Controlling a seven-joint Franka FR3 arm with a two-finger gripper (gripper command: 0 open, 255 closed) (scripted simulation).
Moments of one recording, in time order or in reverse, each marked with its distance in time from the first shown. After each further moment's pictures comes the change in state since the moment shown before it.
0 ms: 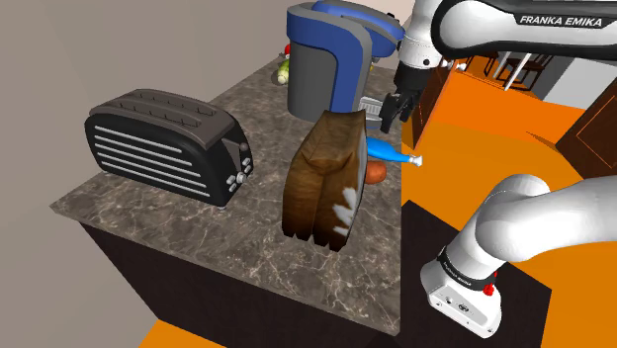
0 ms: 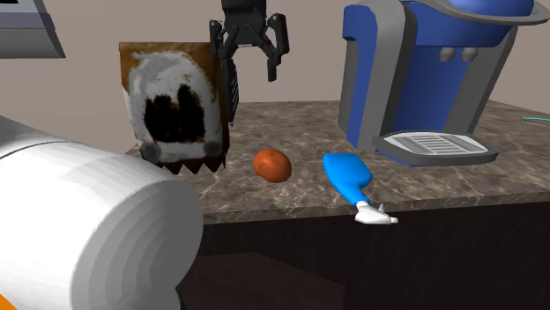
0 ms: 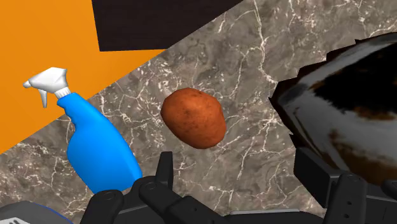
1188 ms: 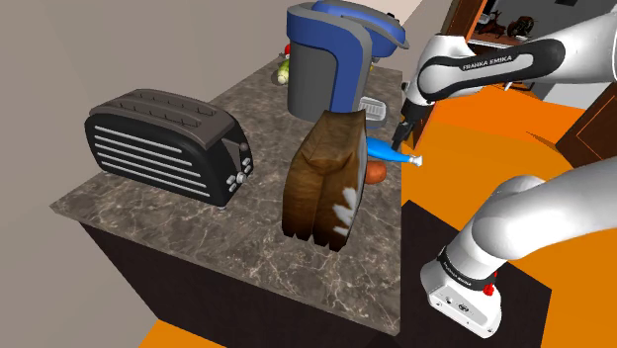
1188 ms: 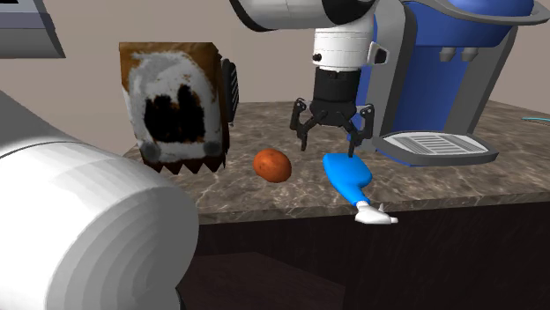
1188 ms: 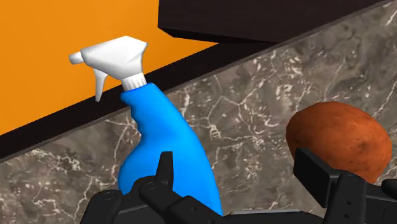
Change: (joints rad) arm -0.075 0.216 -0.376 -0.172 -0.152 0.414 -0.463
